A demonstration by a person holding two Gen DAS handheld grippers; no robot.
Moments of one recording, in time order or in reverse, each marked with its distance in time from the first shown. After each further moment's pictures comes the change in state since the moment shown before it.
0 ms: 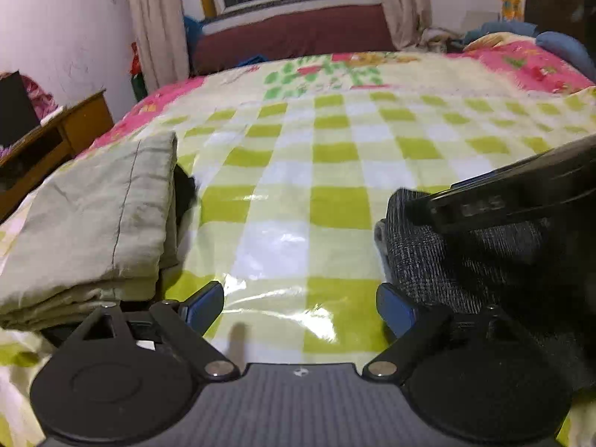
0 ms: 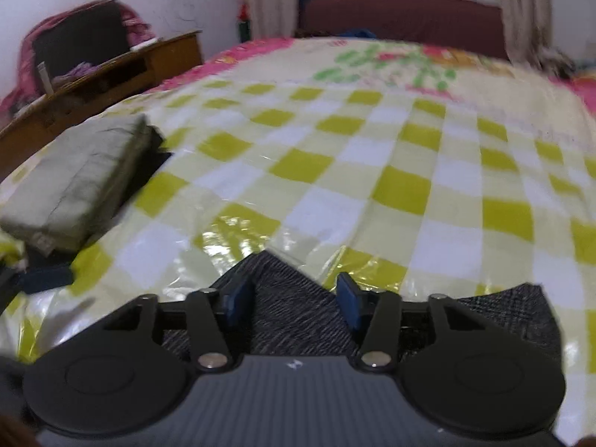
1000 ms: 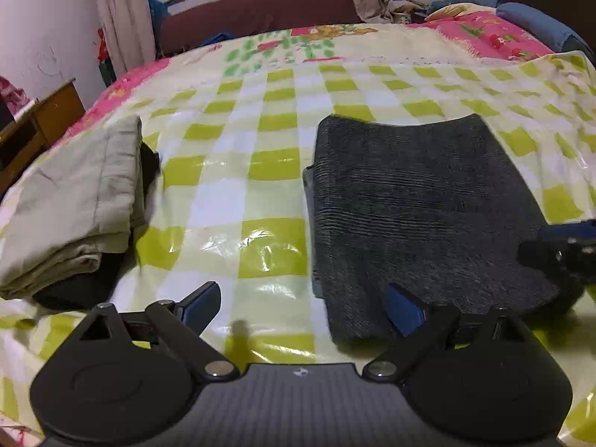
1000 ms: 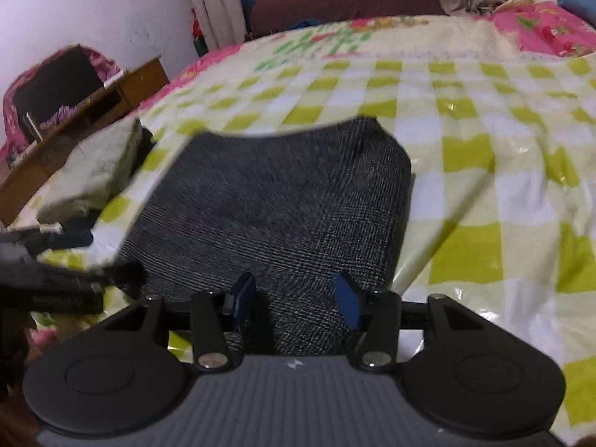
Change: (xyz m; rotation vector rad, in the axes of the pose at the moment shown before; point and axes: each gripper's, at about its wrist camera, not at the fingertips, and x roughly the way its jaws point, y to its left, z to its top) left arm -0.060 -0.038 -0.016 0.078 0.088 -0.084; right arm -0.148 -0.049 -0.106 0.198 -0.019 0.003
